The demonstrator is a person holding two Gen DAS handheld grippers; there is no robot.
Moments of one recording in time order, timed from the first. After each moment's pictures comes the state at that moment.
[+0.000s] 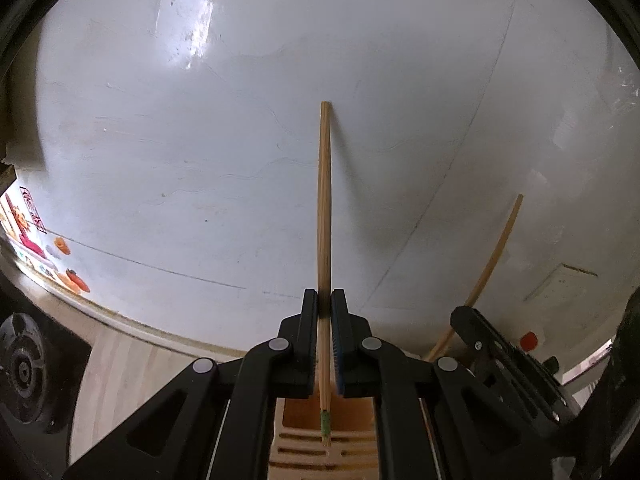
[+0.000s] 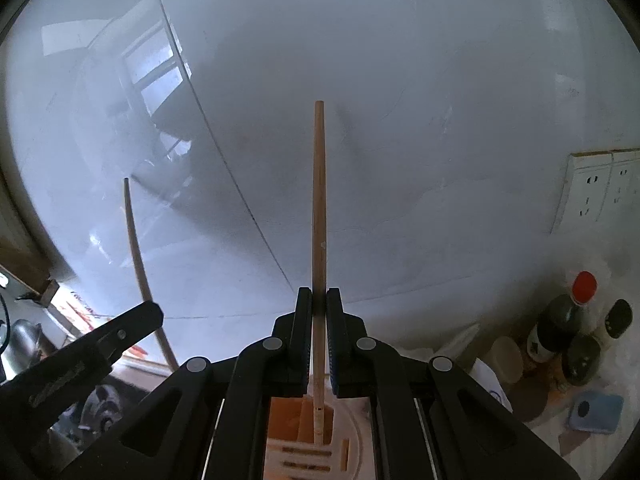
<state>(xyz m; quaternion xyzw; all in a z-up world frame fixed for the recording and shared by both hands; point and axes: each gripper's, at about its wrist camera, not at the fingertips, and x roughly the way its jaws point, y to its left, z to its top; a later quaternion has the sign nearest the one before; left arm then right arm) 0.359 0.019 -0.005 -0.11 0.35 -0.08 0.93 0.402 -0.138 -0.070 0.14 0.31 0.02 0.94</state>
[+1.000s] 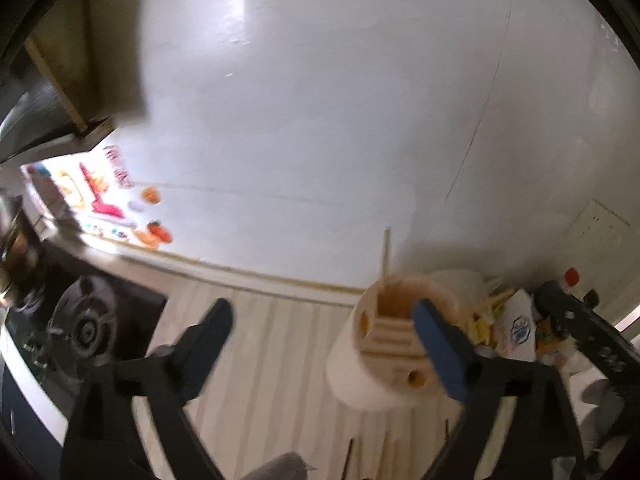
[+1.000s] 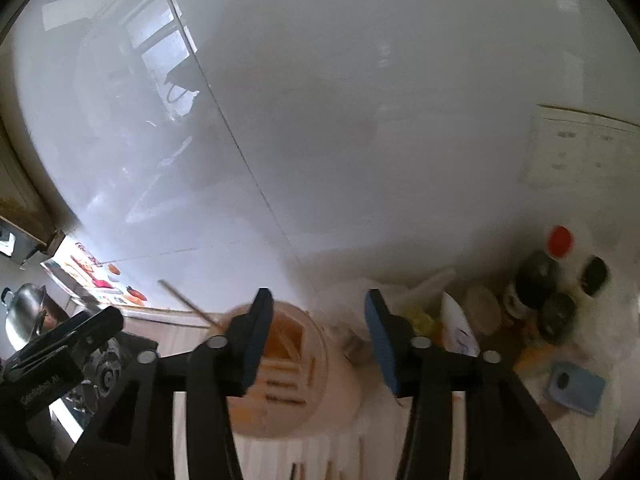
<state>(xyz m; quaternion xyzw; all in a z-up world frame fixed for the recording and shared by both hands) 0.266 0.060 -0.009 -0.05 0.41 0.01 0.91 0.356 -0.159 -0.071 0.13 0.39 0.04 0.91</state>
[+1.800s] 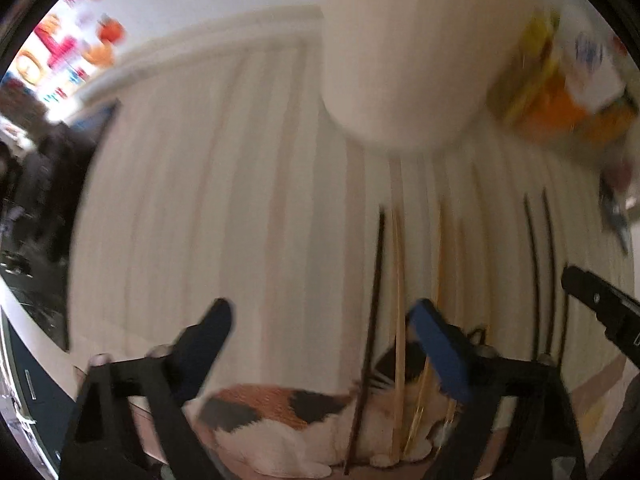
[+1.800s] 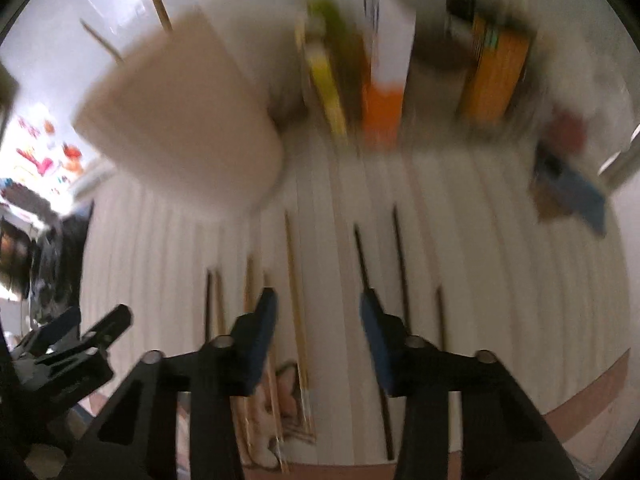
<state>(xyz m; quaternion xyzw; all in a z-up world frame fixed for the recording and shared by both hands) 0.172 0.013 -0.240 0.02 0.64 -0.01 0.77 0.221 -0.182 -0.261 0.13 0.59 0.00 0.80</state>
